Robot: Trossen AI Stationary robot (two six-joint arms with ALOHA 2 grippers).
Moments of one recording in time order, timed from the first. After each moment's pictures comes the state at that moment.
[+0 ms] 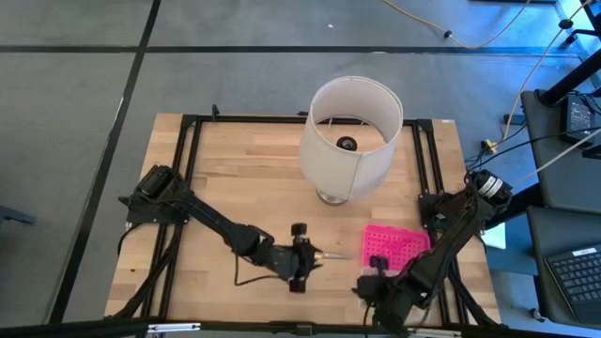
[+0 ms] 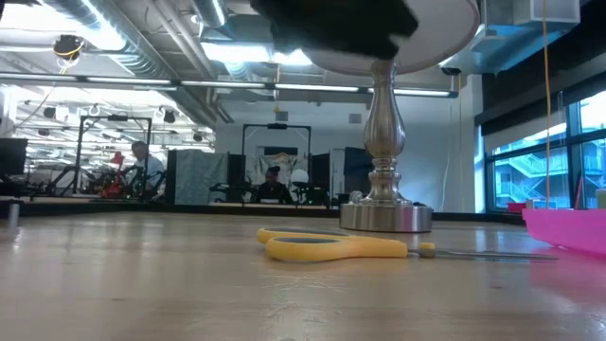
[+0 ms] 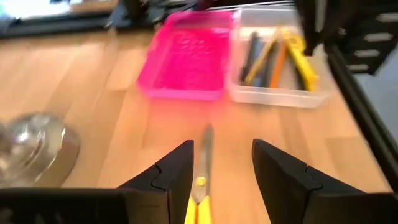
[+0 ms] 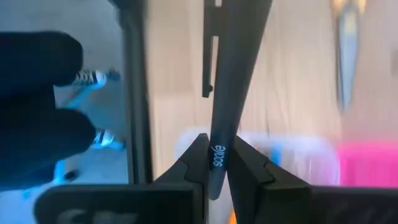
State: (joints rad) left arm -0.47 1.89 1.30 -0.01 -0.47 -0.22; right arm 0.86 1.73 1.29 -0.72 0.23 0.92
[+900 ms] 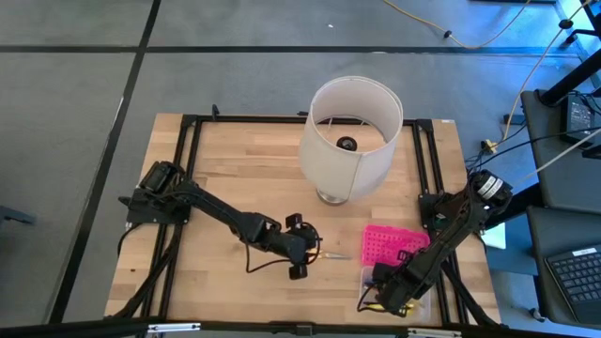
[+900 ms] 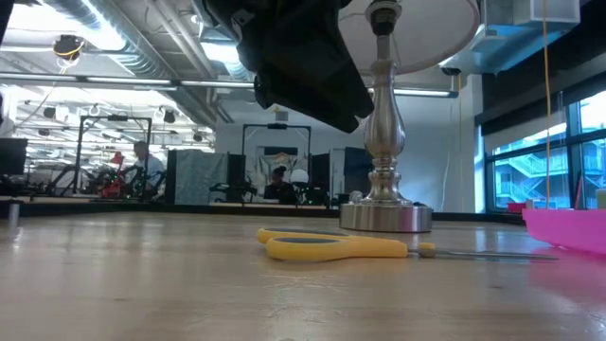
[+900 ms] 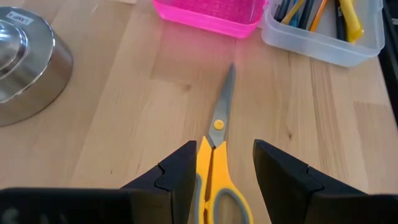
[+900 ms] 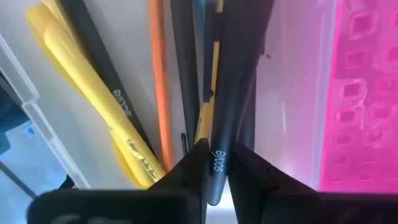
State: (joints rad) left arm -0.38 1.89 1.30 -0.22 -0.30 -0.44; right arm 0.86 1.73 1.06 -0.83 -0.20 1.23
